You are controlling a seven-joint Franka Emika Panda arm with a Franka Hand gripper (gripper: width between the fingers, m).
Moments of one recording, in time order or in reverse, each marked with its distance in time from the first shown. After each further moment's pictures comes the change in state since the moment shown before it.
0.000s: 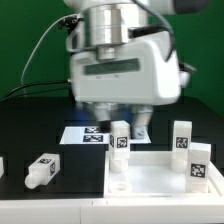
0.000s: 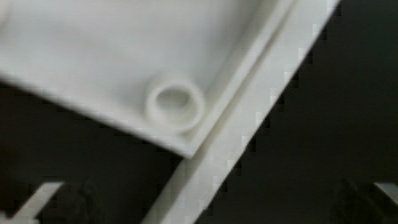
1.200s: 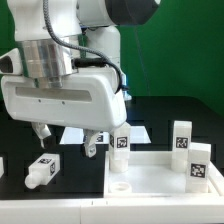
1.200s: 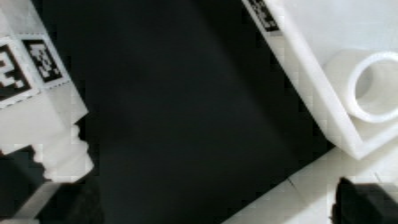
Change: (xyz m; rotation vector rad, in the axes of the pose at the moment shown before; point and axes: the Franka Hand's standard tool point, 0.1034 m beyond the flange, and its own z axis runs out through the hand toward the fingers) arm 0.036 0.065 0.026 -0.090 -0.156 -0.309
